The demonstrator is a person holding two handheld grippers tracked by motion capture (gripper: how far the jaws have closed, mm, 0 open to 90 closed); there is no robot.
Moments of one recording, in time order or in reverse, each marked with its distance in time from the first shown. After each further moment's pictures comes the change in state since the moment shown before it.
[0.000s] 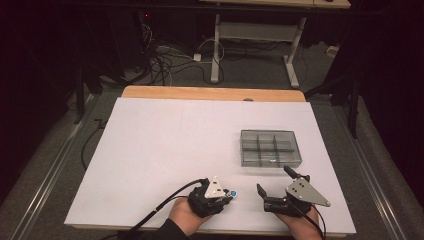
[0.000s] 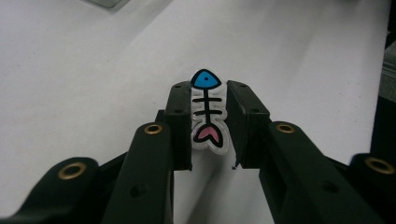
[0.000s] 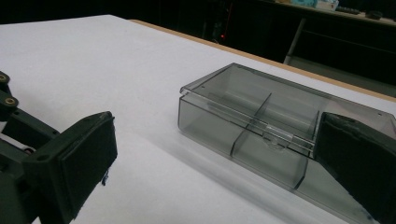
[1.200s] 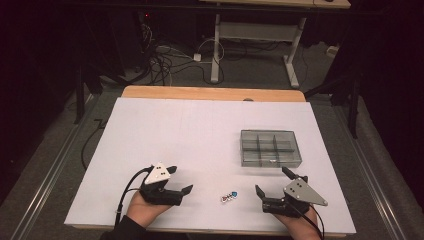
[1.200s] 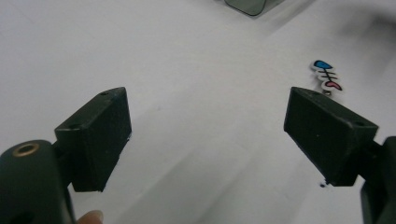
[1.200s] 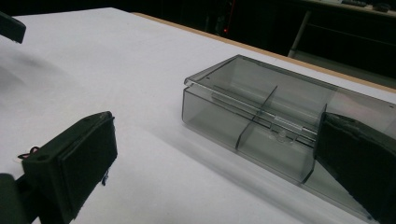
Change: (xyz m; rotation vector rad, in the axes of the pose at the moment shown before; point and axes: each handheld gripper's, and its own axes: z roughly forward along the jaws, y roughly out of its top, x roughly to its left) left arm 0.072 -0.067 -0.088 -0.172 0.156 -0.187; right arm 0.002 -0.004 0.003 0.024 0.010 0.006
